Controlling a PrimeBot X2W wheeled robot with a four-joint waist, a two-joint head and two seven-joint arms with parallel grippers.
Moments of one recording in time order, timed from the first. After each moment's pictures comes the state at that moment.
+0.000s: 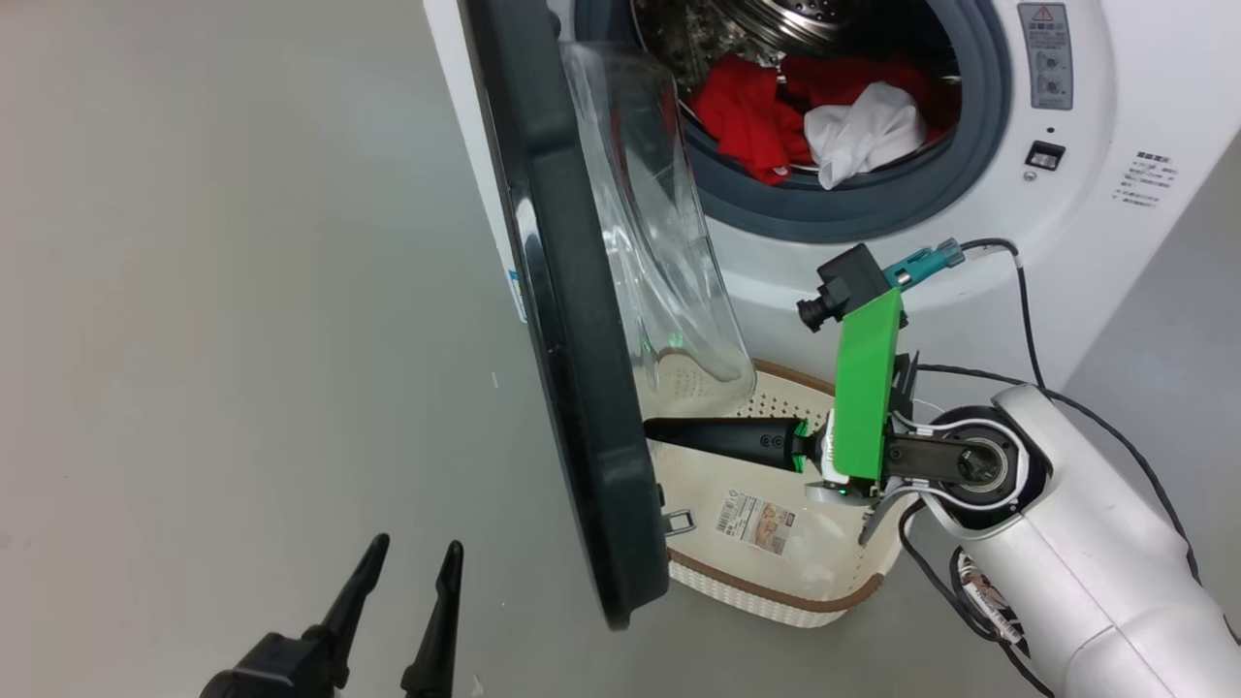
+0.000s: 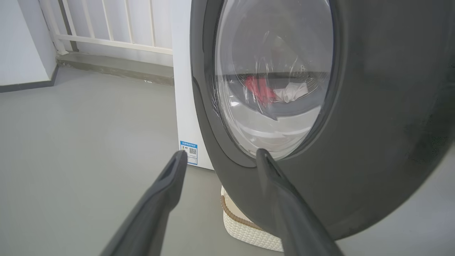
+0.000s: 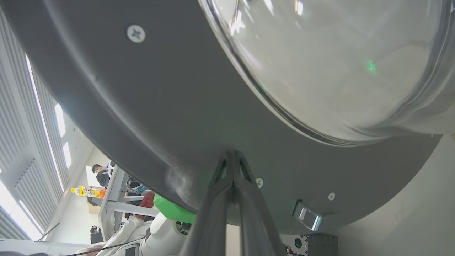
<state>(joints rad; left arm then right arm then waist) -0.04 0.04 -0.11 0.24 -0.24 -0.12 -0.25 -0.64 -0.17 0.47 0.37 1.60 0.12 0.85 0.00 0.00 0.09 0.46</state>
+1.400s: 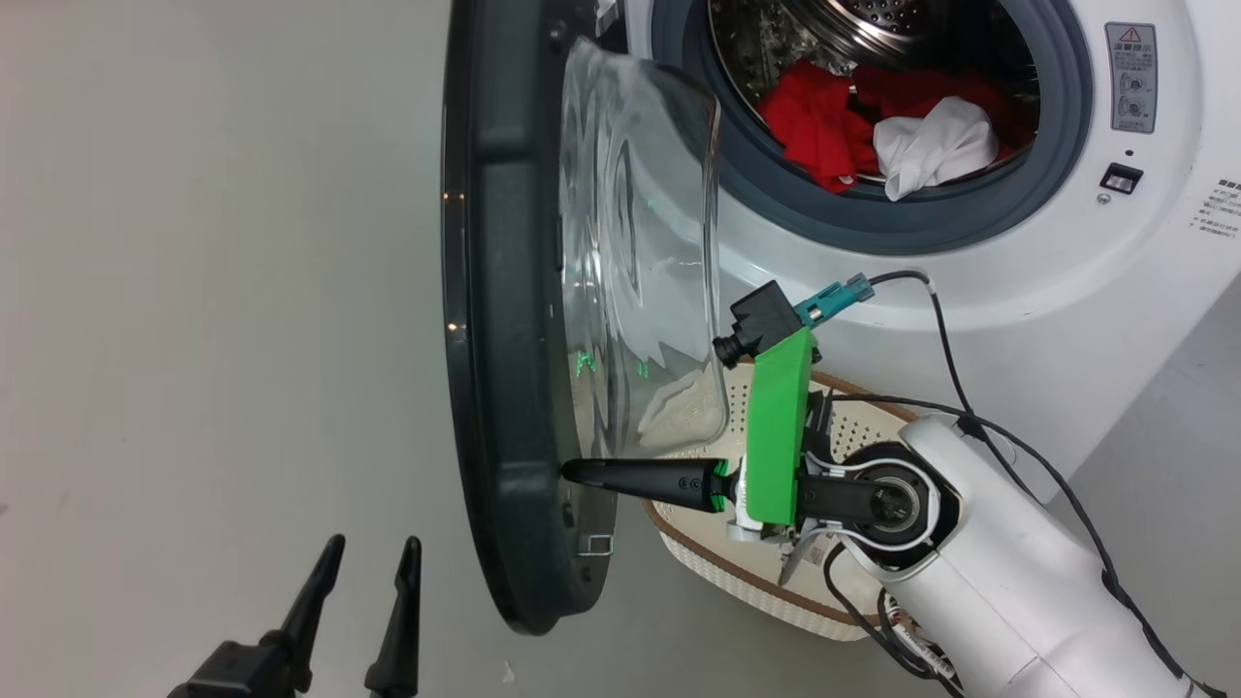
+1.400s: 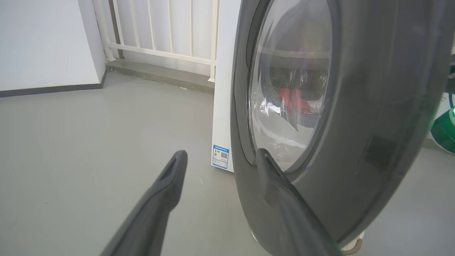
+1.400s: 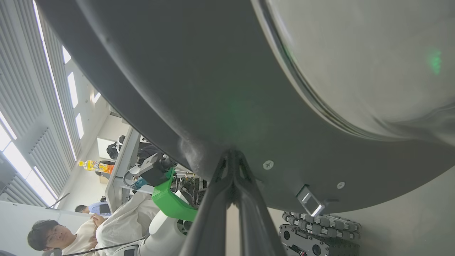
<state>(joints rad) -0.02 0.04 -0.05 0.21 -0.24 -0.11 -0.25 -0.64 -0.09 0.58 0.38 1.58 0.12 0.76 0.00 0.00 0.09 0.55</state>
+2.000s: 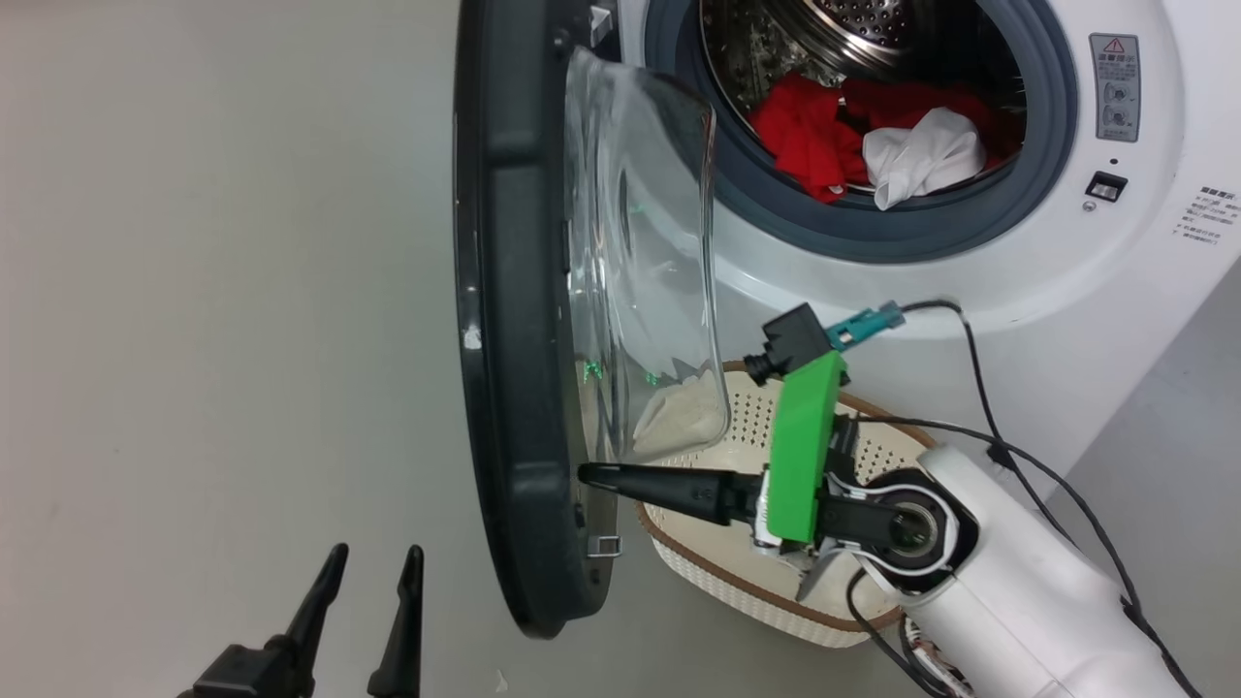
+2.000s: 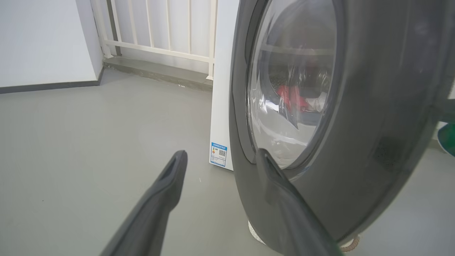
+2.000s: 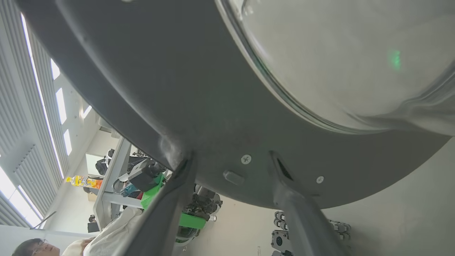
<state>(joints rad) -0.02 0.04 -0.05 0.23 -0.24 -0.11 -0.25 -0.60 -0.11 0.59 0.37 1.56 0.12 0.70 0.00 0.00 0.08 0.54</state>
